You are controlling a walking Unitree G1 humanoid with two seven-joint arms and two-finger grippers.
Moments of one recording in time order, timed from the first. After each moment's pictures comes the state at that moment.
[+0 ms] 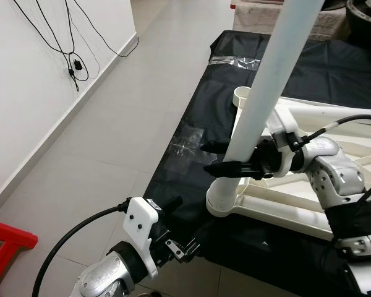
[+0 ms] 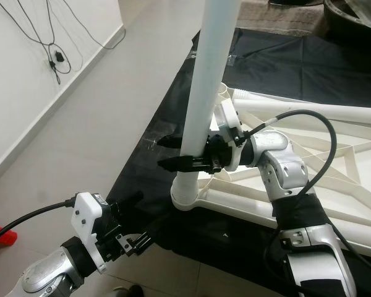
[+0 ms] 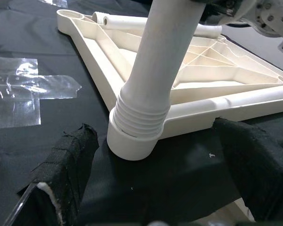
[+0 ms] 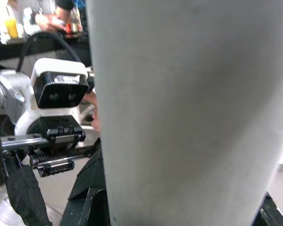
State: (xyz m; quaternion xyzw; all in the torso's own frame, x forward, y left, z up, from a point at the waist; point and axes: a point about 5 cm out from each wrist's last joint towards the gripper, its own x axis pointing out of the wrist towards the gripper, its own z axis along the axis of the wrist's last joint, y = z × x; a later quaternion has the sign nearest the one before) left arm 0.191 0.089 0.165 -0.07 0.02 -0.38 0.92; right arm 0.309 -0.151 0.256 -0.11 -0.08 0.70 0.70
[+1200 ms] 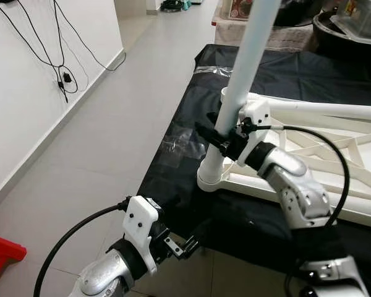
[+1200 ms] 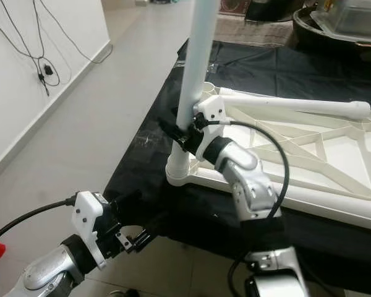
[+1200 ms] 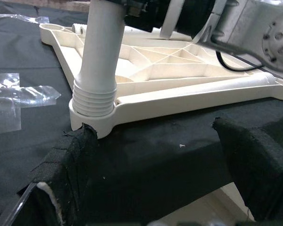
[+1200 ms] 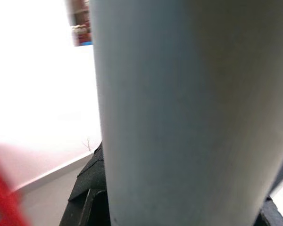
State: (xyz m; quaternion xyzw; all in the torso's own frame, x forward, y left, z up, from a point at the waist) left arm 0.199 0.090 0.163 -0.06 0.01 -0.37 0.93; right arm 0.336 -0.124 0.233 0.00 -0.10 0.27 0.96
